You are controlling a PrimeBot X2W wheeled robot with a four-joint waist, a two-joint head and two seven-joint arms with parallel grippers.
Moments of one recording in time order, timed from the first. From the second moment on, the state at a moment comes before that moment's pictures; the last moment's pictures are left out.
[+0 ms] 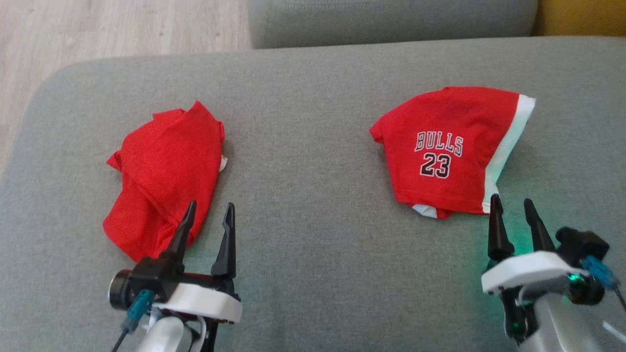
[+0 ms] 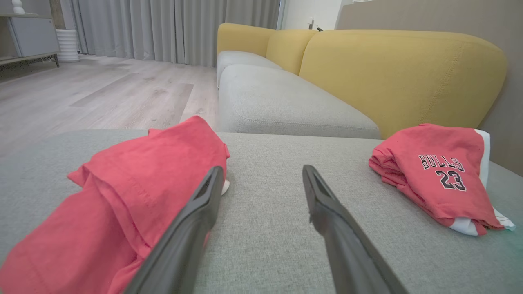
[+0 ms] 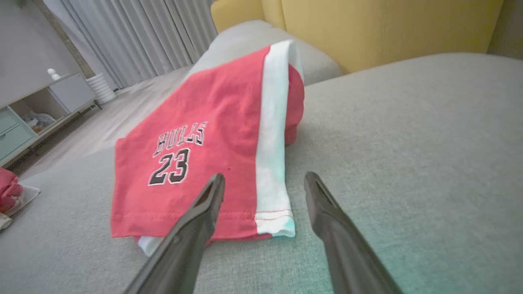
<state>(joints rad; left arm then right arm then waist) -0.14 0.19 -0.42 0.26 -0.42 0.06 -0.25 -0.17 -0.04 -0.04 0.54 0.27 0.12 -0.25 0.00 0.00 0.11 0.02</state>
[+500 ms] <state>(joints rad) -0.17 0.16 -0.39 0.29 -0.39 0.03 -0.25 -0.43 -0.05 -0.05 0.97 0.34 0.12 -0.26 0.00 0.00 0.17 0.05</state>
